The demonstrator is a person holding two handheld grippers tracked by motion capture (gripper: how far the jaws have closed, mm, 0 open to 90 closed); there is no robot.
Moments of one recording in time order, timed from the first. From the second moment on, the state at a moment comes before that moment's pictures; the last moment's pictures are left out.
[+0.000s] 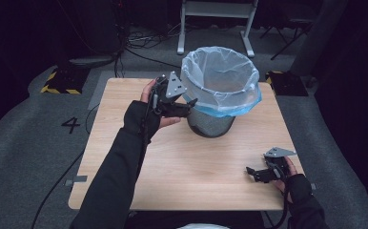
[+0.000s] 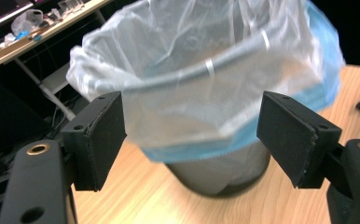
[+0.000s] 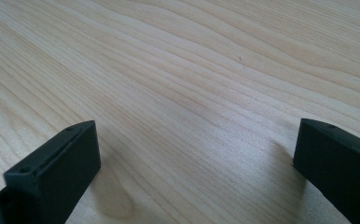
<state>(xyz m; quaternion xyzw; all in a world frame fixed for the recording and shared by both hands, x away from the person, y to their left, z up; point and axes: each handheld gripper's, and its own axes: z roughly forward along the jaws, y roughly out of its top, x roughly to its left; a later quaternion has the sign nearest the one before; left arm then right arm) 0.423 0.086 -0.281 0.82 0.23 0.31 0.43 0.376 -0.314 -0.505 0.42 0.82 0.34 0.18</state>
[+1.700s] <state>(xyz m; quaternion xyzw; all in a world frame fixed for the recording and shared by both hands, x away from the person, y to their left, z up) 0.367 0.190 -0.502 0.84 0.39 0.15 0.33 0.376 -0.314 -0.505 0.42 0.82 0.34 0.18</state>
